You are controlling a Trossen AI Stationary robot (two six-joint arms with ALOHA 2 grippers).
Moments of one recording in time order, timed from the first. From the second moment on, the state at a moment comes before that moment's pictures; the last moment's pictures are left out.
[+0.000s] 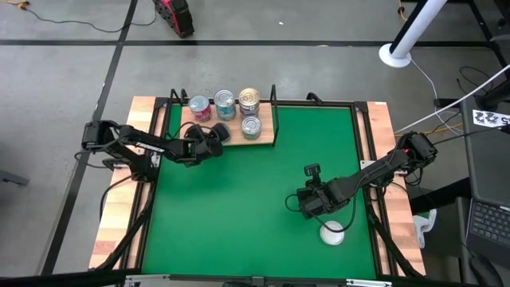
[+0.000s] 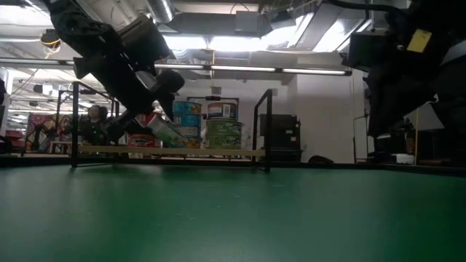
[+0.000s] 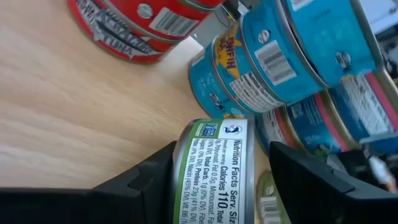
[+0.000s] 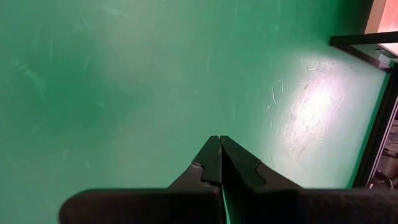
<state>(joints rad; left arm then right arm) 0.15 1.44 0.55 0.06 -0.95 -1.66 0.47 1.59 1.00 -0.92 0.51 0.15</state>
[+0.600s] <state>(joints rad) 0.20 1.44 0.55 -0.01 -0.95 -1.58 0.47 1.59 1.00 -0.93 0.49 0.15</state>
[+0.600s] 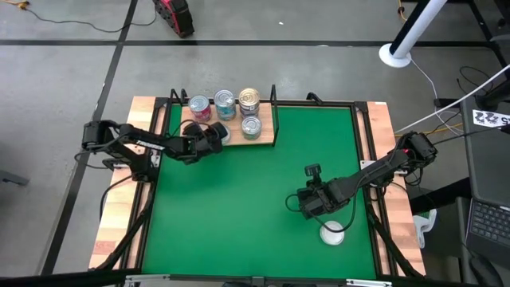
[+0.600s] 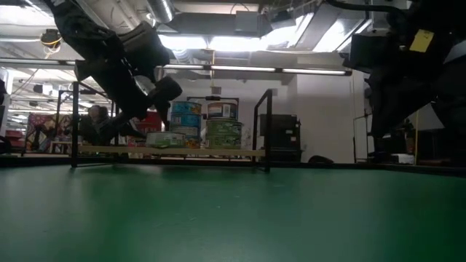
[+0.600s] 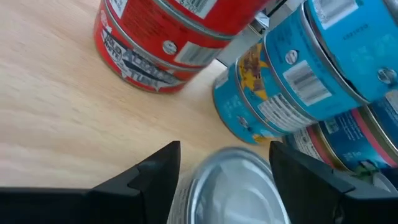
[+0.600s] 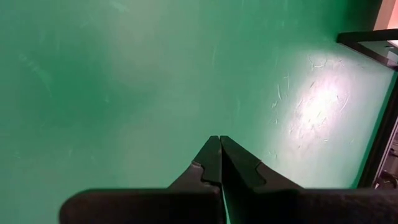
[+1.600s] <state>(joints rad) -0.09 1.27 0.55 0.61 -0.66 -0.56 0.48 1.58 1.00 -1.29 0.08 0.47</state>
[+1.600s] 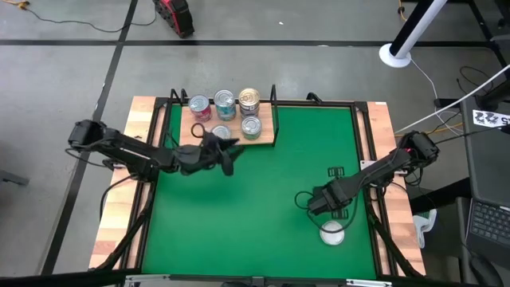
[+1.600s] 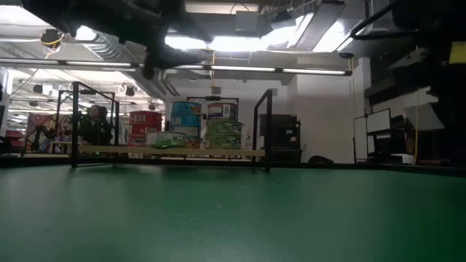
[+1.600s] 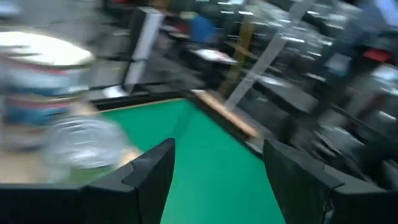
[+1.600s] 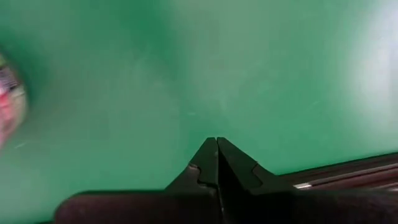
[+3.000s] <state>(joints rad) -0.13 1.57 0.62 0.79 -0.47 -0.31 0.73 1.55 1.00 -1.07 -0.41 1.15</state>
